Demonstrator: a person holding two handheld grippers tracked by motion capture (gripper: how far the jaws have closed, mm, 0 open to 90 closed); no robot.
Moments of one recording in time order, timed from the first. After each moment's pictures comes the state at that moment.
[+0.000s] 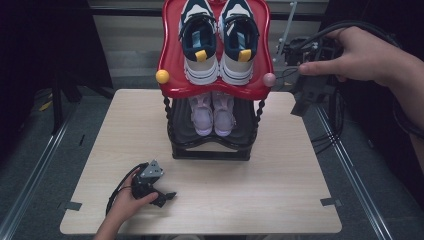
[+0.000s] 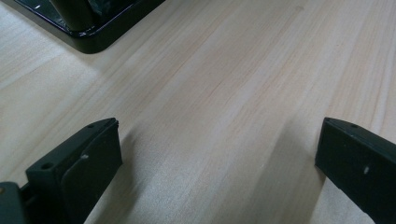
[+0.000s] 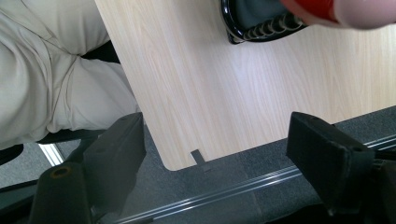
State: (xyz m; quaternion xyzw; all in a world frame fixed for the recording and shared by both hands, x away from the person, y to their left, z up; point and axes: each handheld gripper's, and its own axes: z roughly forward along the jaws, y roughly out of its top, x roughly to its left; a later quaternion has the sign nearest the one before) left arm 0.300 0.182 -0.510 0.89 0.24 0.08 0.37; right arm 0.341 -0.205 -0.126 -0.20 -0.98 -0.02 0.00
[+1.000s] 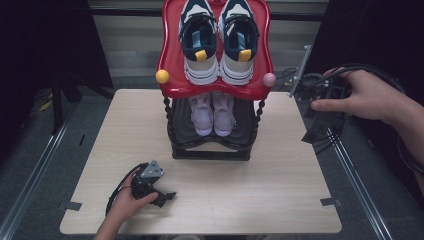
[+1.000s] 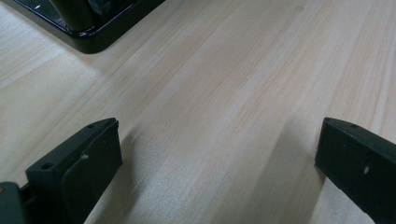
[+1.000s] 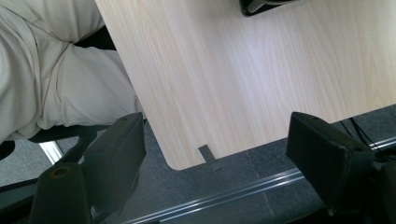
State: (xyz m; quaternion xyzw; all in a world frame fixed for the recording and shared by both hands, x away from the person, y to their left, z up) left arm 0.300 0.182 -0.510 0.89 0.24 0.08 0.37; right arm 0.319 -0.241 -0.187 -0.21 -0.98 -0.02 0.02
